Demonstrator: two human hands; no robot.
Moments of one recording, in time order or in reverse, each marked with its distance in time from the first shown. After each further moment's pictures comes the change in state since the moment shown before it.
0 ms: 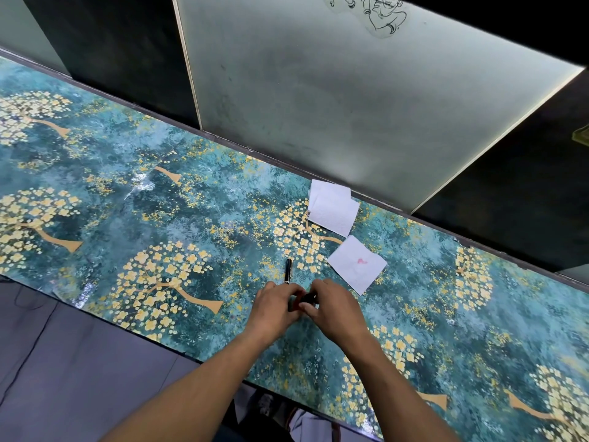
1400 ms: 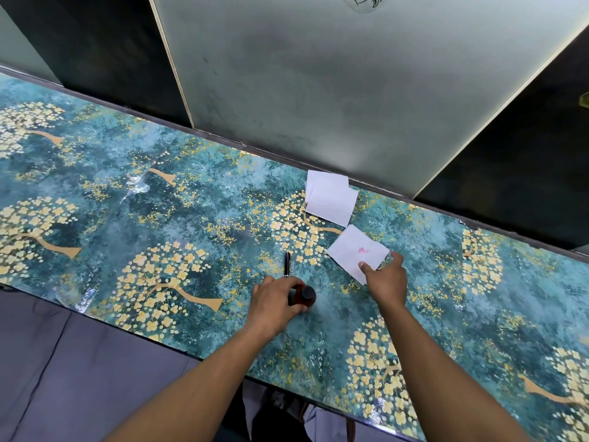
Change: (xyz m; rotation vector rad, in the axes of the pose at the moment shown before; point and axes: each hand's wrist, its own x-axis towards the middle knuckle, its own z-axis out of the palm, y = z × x) left_hand -0.011 0.025 -0.017 0.073 -0.016 -0.044; right_hand 0.034 0.105 0.000 0.580 0.317 0.790
